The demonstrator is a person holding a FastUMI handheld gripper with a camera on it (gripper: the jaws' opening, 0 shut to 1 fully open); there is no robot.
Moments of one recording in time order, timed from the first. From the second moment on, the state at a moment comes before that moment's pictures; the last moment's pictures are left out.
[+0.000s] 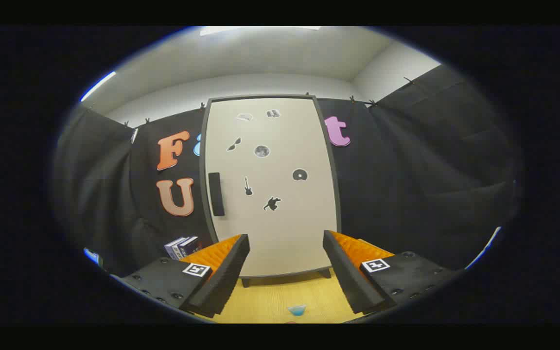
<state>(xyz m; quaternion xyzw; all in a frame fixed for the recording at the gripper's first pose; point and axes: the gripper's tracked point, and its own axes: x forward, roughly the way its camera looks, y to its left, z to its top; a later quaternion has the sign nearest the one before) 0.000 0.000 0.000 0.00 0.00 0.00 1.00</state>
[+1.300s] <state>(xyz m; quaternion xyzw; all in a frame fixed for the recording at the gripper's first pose) 0.058 0.058 0.020 0.00 -0.01 0.05 1.00</state>
